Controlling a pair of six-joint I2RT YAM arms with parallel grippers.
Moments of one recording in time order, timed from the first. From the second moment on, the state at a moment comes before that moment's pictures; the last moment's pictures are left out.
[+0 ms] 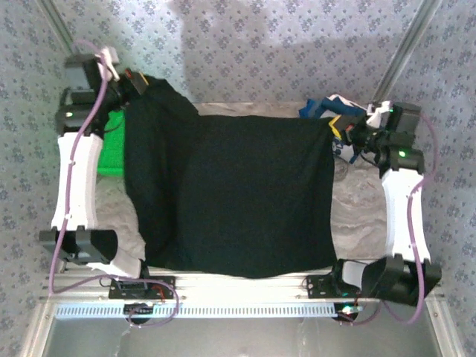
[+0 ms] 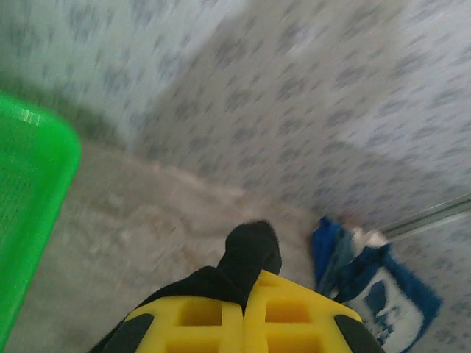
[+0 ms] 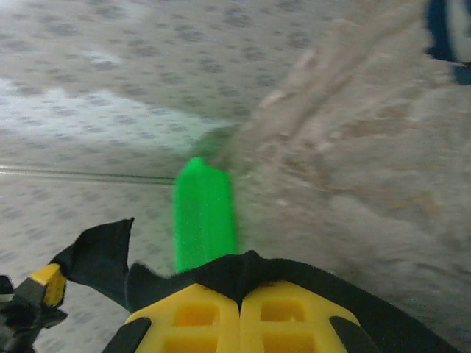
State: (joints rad) left arm -0.01 1.55 1.84 -0.72 0.34 -0.55; right arm -0.19 1.30 1.31 -0.59 -0.75 0.81
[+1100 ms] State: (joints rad) left arm 0.04 1.57 1.86 -0.71 0.33 -0.48; right arm -0.17 1.58 1.62 -0.78 -0.48 0.45
